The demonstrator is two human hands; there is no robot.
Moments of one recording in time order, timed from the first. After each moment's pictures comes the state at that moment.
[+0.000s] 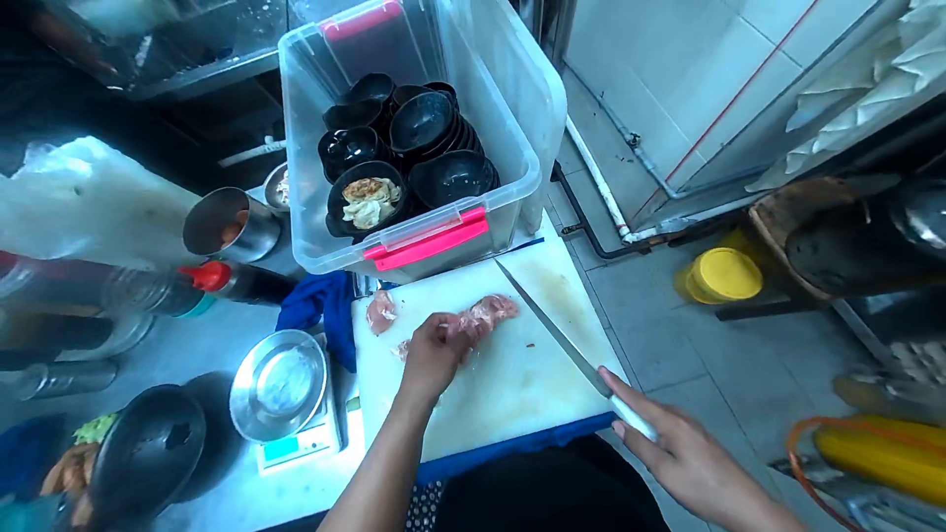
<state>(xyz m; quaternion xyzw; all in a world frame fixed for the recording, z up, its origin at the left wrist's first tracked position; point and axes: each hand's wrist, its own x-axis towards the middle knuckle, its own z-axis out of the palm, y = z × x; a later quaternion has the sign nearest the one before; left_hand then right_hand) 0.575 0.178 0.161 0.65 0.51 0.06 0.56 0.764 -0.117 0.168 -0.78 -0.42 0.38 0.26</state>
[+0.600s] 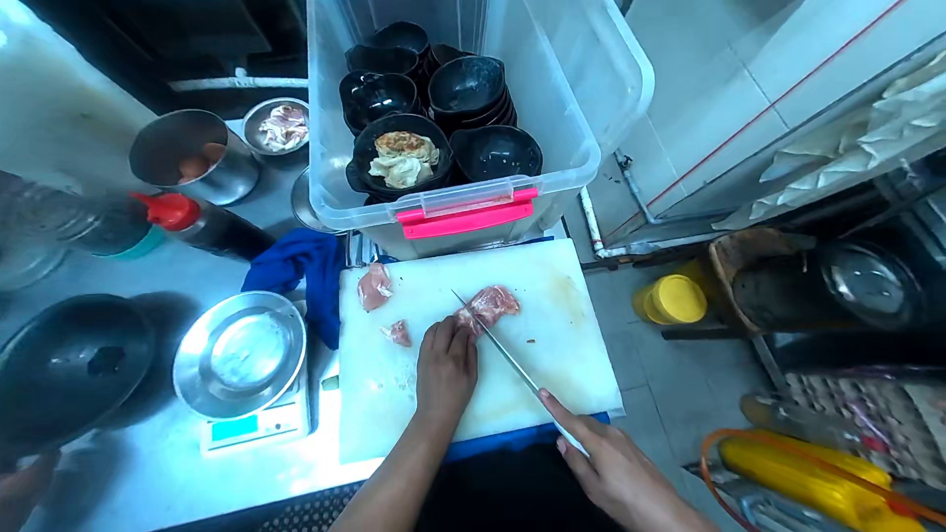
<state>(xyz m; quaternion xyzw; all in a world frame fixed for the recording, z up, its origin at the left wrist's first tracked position) 0.553 0.131 0.058 0.88 0.38 0.26 0.14 0.705 -0.080 0.165 -0.77 -0.50 0.37 0.10</state>
